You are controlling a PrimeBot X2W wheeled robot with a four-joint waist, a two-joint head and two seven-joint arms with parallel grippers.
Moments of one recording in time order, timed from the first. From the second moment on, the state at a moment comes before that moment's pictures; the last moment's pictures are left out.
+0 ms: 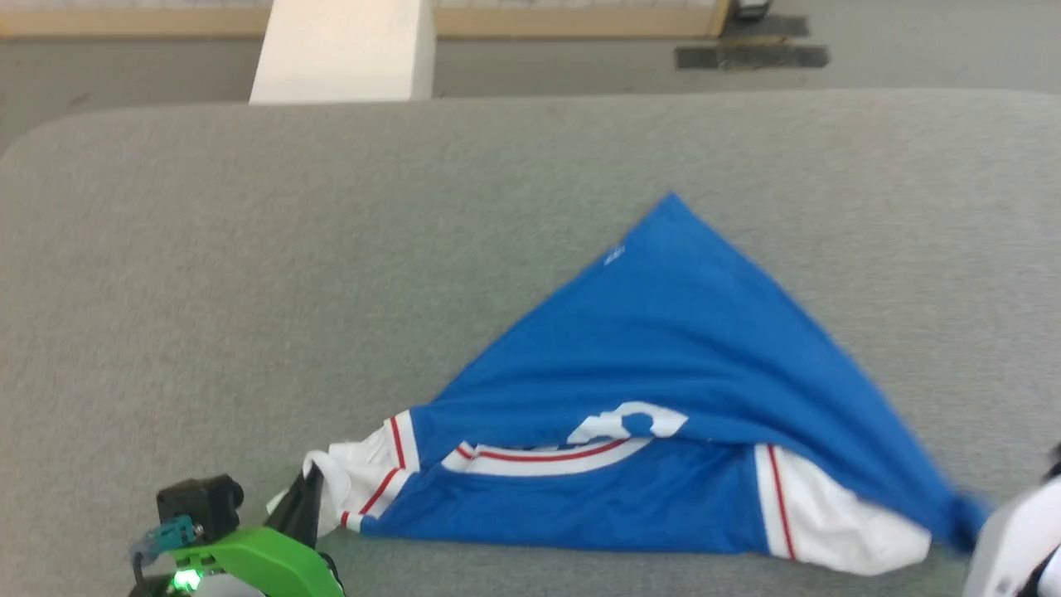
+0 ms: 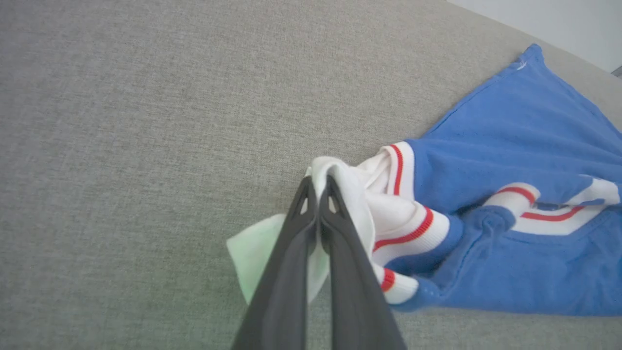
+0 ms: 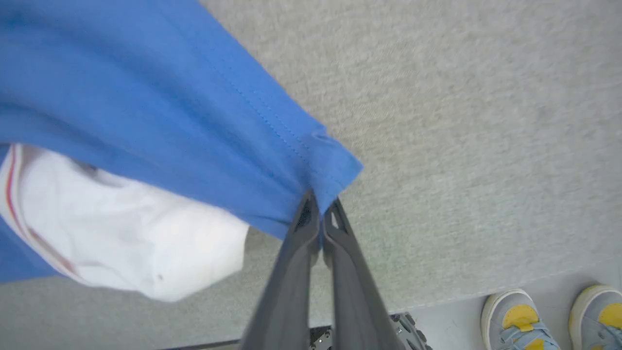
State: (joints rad) left arm 0.10 0.34 -0.23 -0.03 -0.61 0.12 0.08; right arm 0.04 -0.05 -0.42 -0.09 0.22 0.13 0.93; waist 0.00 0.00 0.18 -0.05
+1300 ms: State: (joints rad) left arm -0.03 0.33 -0.30 -0.07 -0.60 0.10 0.08; right arm -0.78 -0.15 0.06 0.36 0.07 0.13 0.94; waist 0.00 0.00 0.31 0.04
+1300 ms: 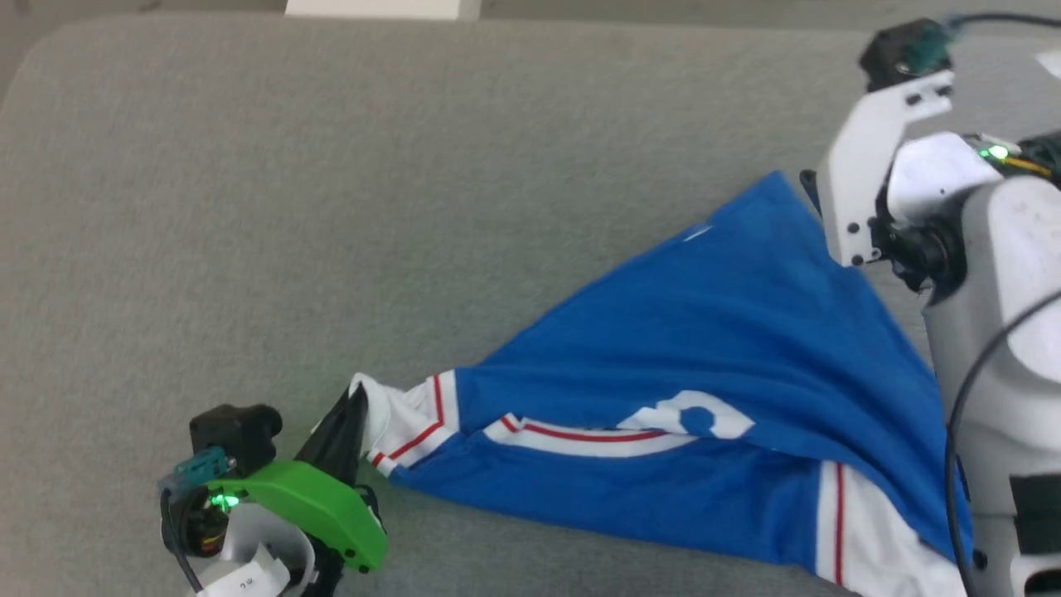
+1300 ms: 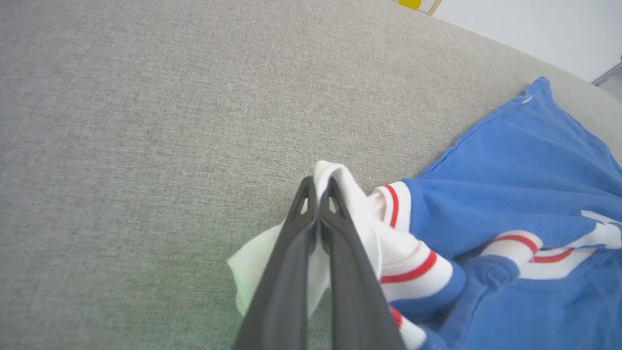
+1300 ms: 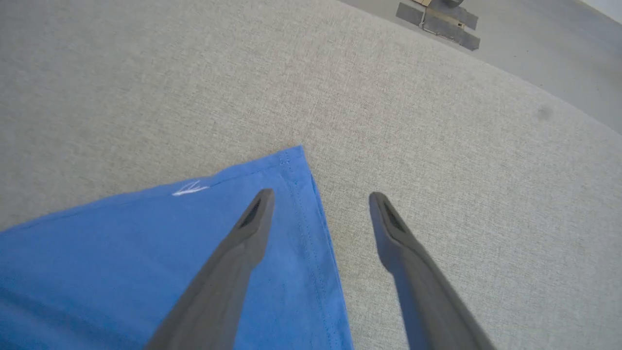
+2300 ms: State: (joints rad) left arm -0.03 0.32 -0.32 -0.01 -0.60 0.10 0.06; right arm -0.50 -0.15 -0.11 0.03 0.38 0.13 0.88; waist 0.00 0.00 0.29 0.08
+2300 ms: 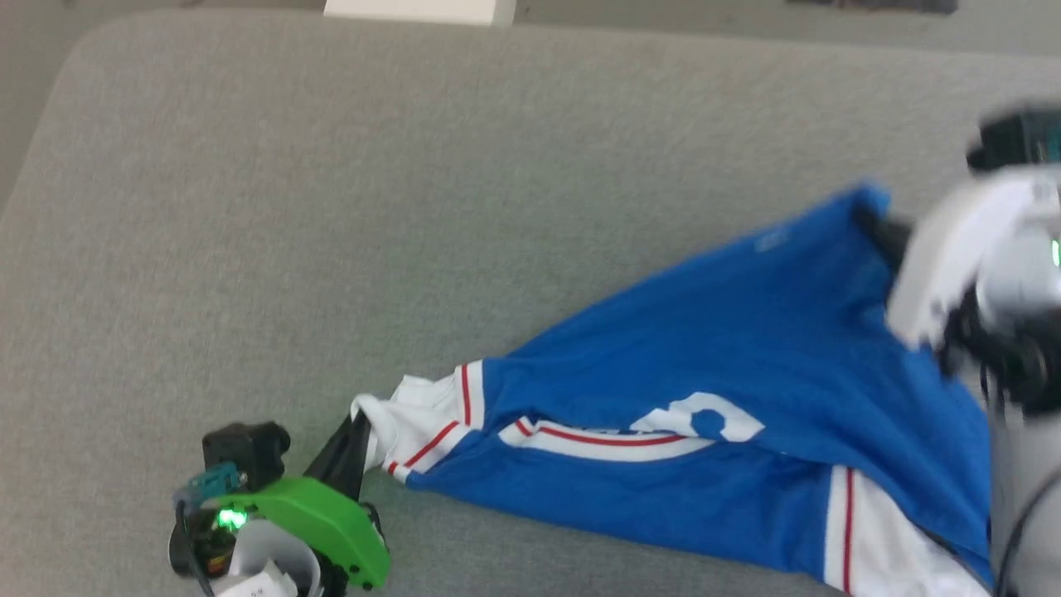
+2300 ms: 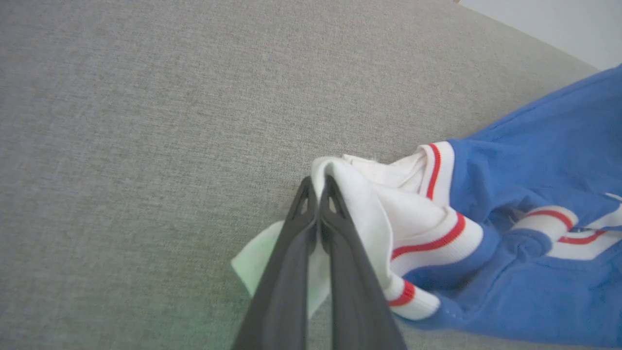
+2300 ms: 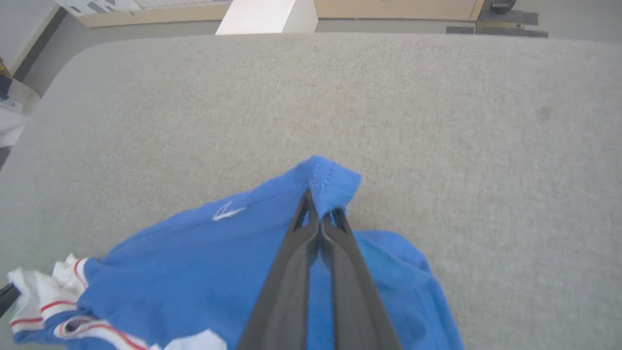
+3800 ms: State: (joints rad) left arm -1.24 0.54 -0.27 0.38 -0.55 -0.05 0.32; right arm -1.16 -0.05 -0.42 0.11 0.30 0.13 1.03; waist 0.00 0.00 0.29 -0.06
